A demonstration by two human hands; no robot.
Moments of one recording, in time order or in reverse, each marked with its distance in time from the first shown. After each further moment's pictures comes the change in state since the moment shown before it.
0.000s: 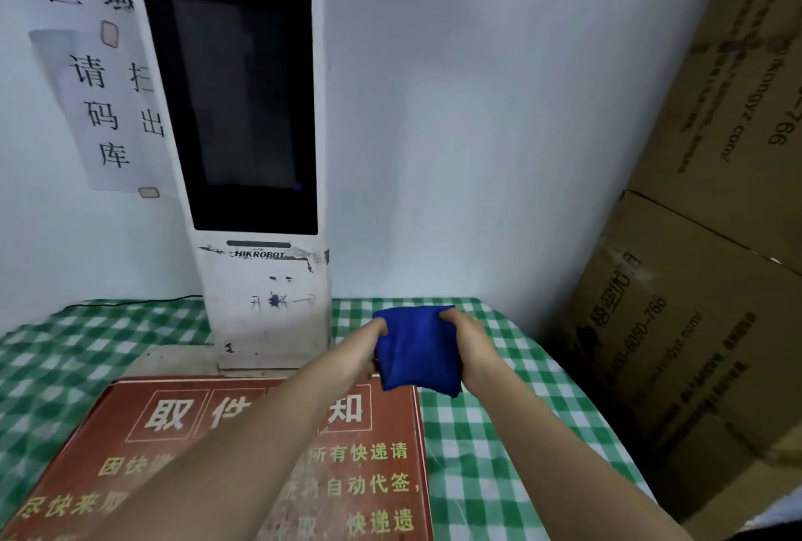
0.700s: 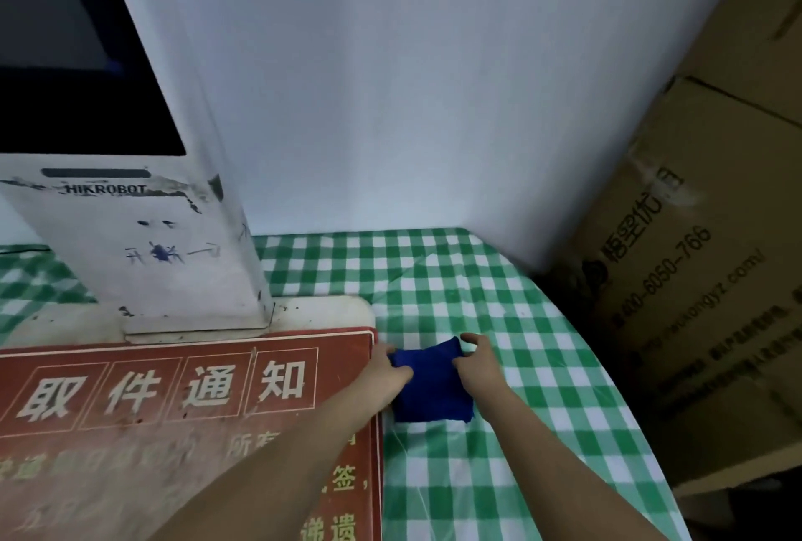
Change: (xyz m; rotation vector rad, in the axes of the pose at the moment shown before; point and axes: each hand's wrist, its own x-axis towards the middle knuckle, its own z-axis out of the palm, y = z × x) left_hand 0.130 -0.101 0.106 0.414 -0.025 -0.095; right_hand 0.138 0.121 -0.115 -0.481 0.163 0.176
